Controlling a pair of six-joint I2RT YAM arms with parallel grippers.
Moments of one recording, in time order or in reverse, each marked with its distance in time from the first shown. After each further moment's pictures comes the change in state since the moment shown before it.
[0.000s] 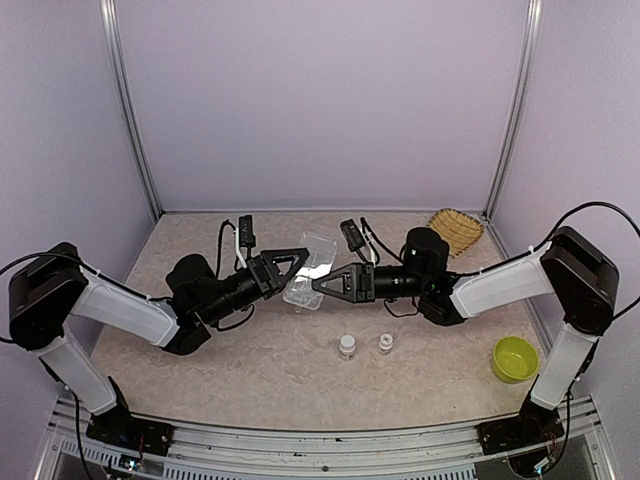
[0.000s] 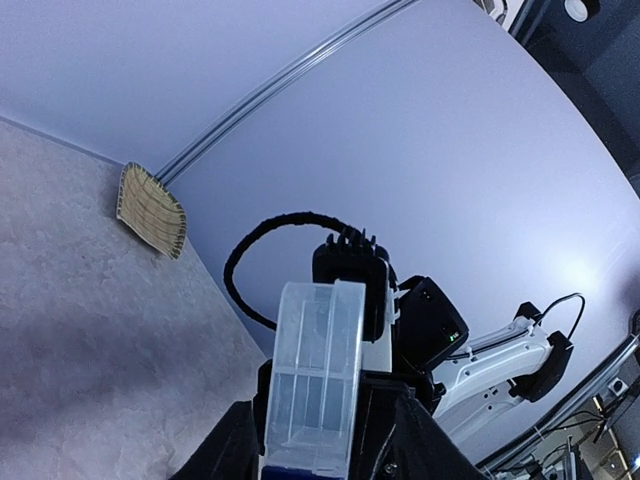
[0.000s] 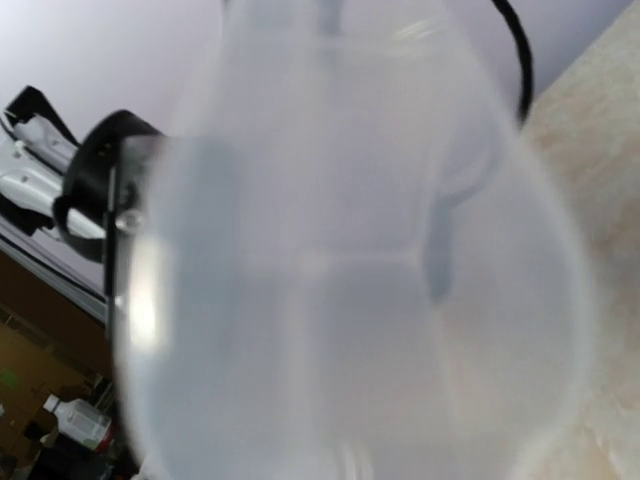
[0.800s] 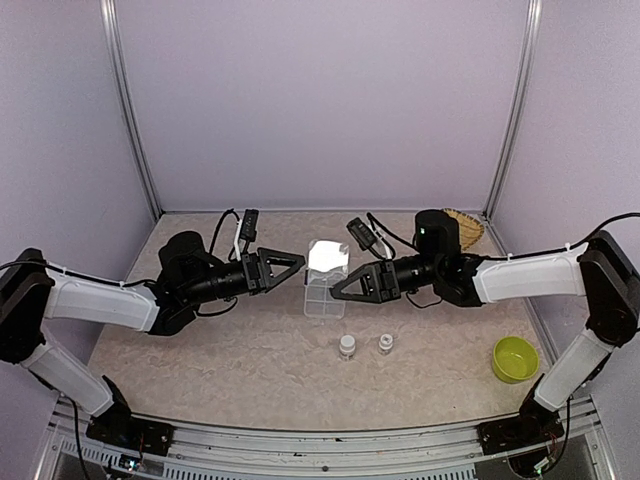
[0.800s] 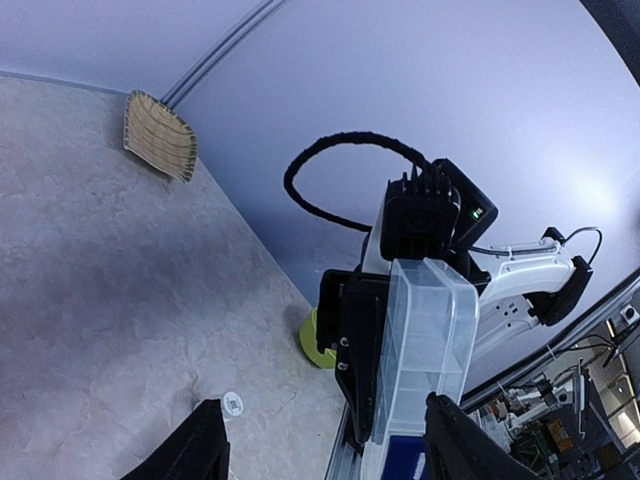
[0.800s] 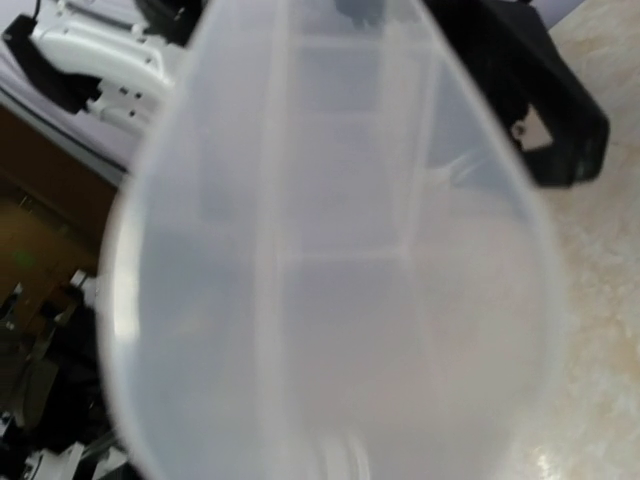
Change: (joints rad) left arm 0.108 -0.152 0.045 -0.395 0.282 0.111; right arm -0.077 -0.150 0.039 -0.412 -0.243 -0.227
